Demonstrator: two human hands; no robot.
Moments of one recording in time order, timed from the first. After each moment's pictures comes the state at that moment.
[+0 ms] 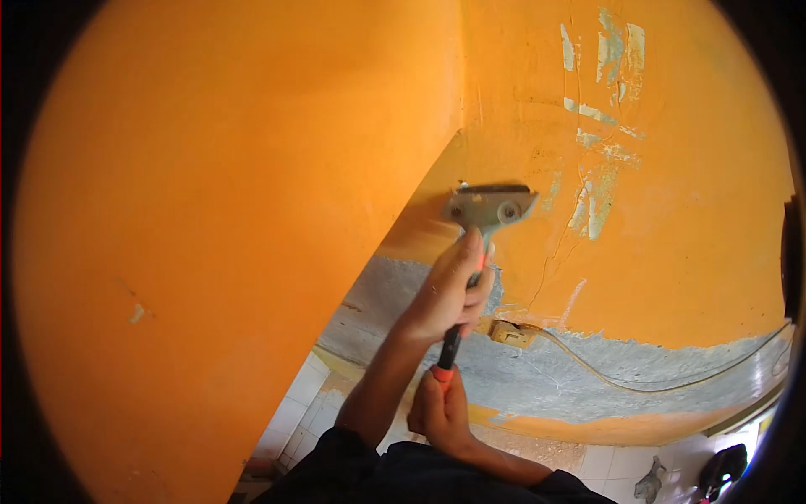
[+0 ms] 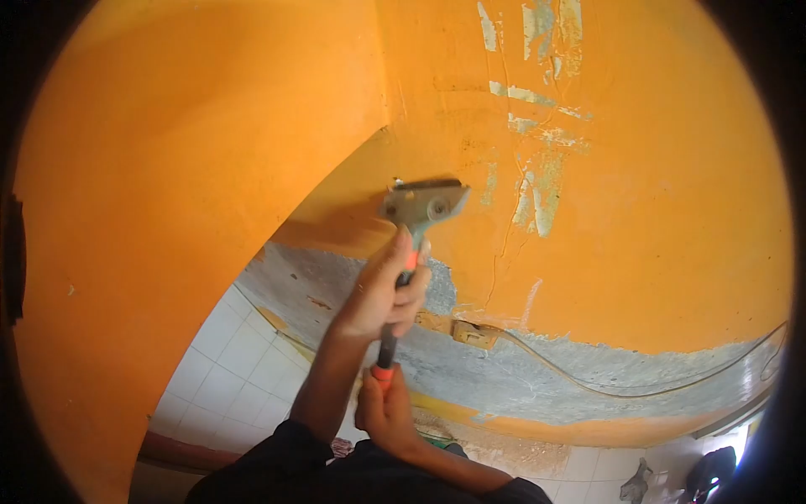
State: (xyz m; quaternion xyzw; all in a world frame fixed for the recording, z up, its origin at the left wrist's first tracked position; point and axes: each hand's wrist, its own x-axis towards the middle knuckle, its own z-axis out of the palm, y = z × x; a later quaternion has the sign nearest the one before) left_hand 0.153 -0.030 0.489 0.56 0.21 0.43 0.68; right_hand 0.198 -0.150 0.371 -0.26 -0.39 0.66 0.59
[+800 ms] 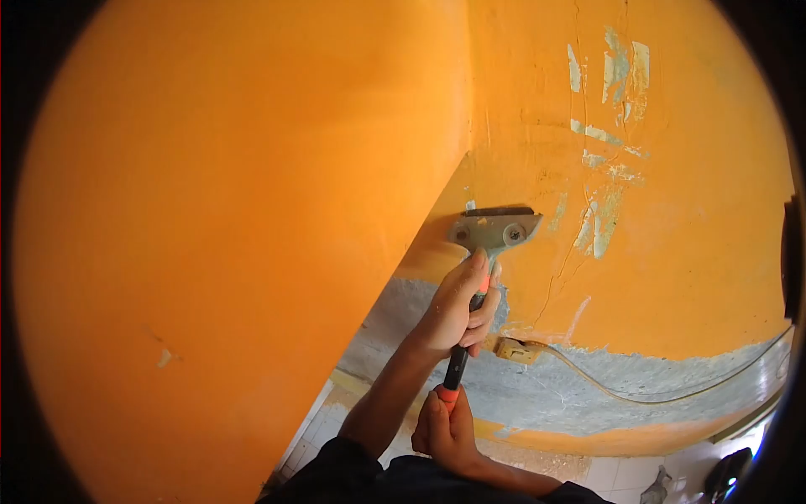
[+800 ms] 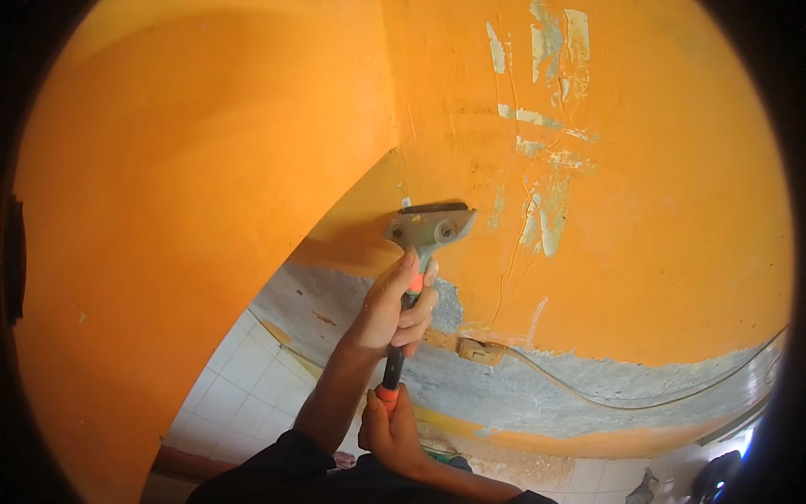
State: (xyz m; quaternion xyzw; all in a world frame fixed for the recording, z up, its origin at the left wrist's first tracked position) left_hand 0.153 -0.027 0.493 0.54 0.20 0.42 0.70; right_hand 0.199 -0.147 0.378 -0.27 -0.44 0.62 0.59
